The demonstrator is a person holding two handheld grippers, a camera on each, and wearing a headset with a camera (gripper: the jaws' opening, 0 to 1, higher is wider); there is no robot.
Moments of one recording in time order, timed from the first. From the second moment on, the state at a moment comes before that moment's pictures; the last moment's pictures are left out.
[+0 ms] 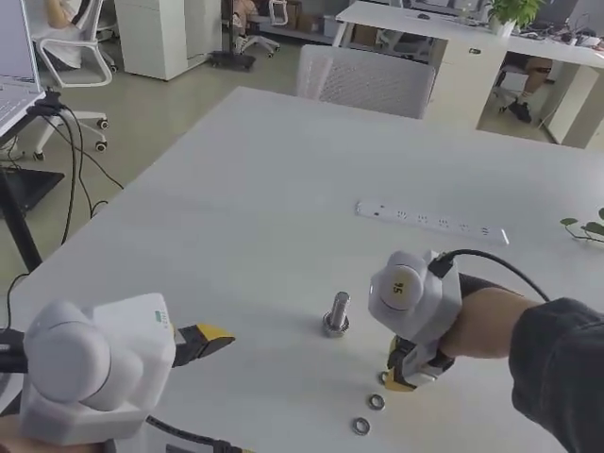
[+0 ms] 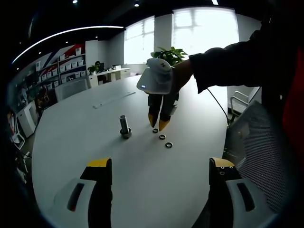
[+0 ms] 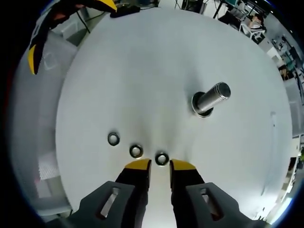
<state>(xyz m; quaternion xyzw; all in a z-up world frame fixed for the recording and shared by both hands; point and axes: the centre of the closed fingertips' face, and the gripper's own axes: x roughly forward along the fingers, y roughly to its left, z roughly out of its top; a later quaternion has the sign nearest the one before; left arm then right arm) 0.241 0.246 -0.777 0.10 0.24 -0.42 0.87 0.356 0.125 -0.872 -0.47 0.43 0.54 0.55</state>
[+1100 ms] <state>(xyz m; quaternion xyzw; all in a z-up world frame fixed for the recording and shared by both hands) 0.243 0.248 -0.778 0.09 0.24 -0.41 0.87 0.356 0.124 -0.878 -0.46 0.44 0.54 0.55</state>
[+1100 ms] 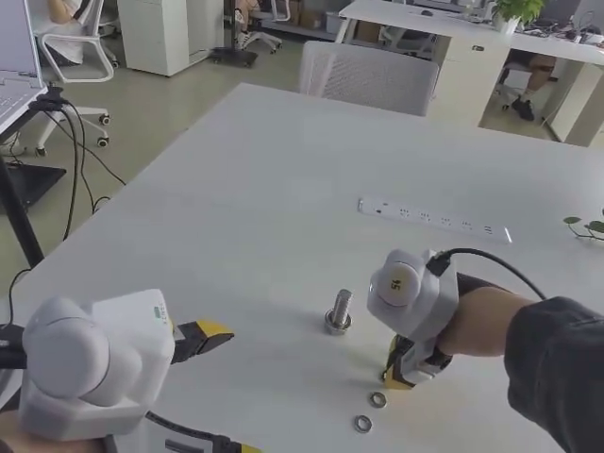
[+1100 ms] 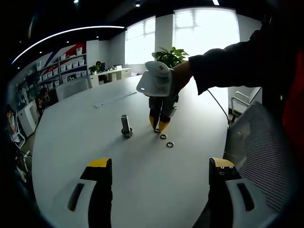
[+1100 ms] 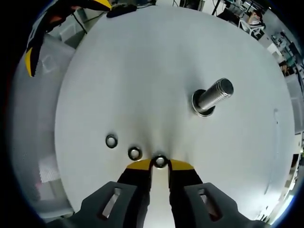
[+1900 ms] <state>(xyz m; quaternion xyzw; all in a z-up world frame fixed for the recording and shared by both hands) 0.244 0.243 -0.776 0.10 0.24 -0.42 0.87 0.349 0.115 -0.867 -0.46 0.44 0.54 0.55</state>
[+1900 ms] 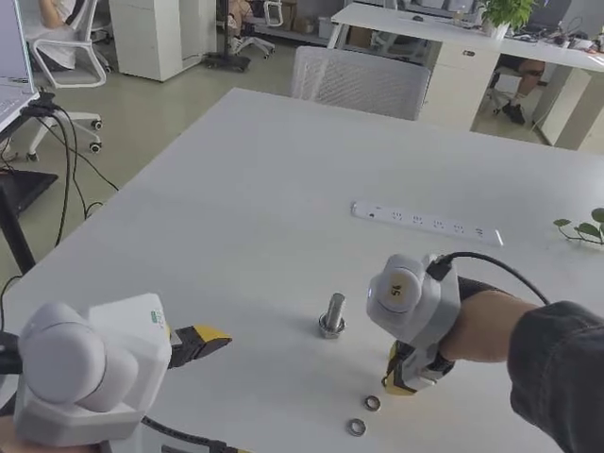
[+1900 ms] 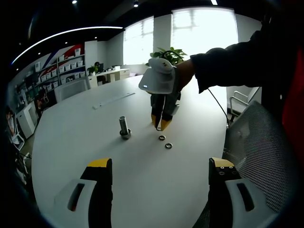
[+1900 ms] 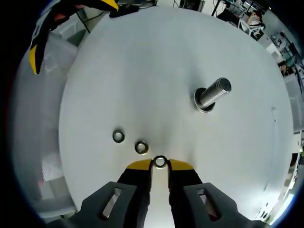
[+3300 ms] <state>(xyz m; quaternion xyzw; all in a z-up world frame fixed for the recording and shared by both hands) 0.246 0.231 -0.775 0.11 0.23 -0.44 0.86 0.363 0.051 -0.787 -0.46 0.43 0.48 0.62</state>
